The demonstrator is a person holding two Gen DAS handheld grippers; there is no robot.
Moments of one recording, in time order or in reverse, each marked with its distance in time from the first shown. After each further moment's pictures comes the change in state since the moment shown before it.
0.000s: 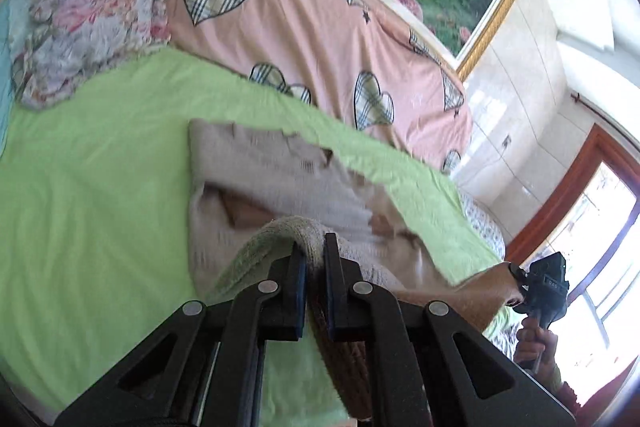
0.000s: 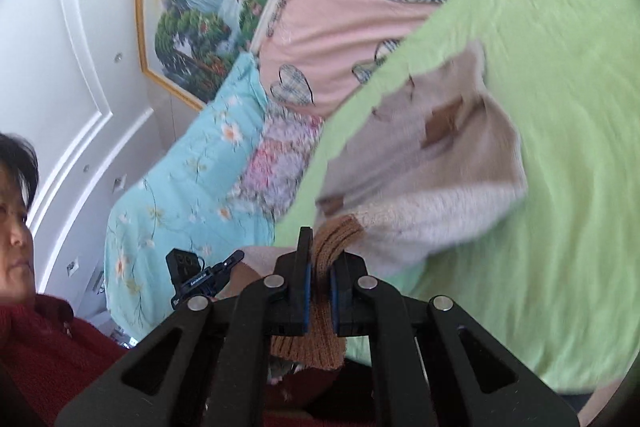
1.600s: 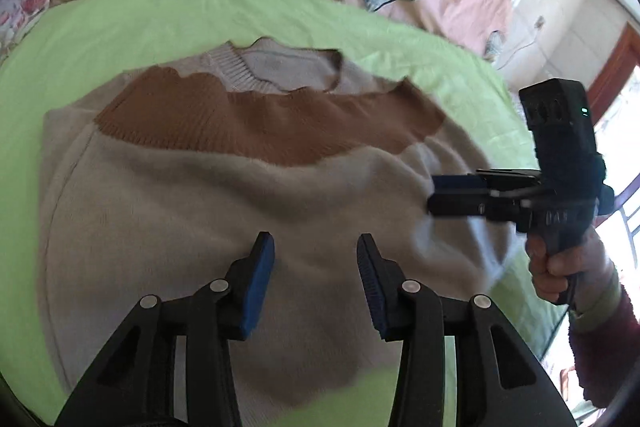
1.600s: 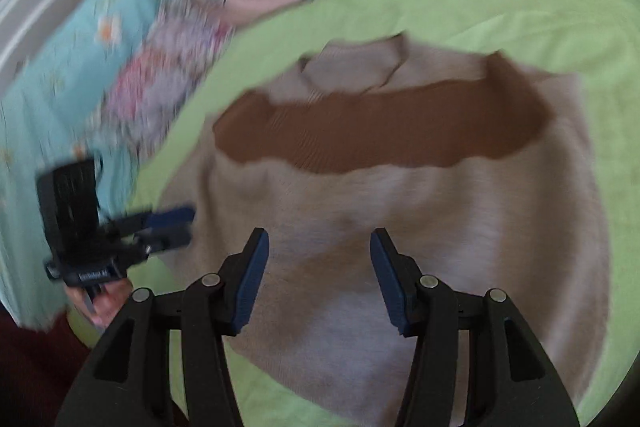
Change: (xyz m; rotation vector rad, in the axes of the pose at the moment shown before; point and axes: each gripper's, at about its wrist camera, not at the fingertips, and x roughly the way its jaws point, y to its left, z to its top) left arm 0.306 0.000 0.043 0.198 0.467 0.096; right arm 0.298 -0.070 0.089 -0.299 0.553 -0.395
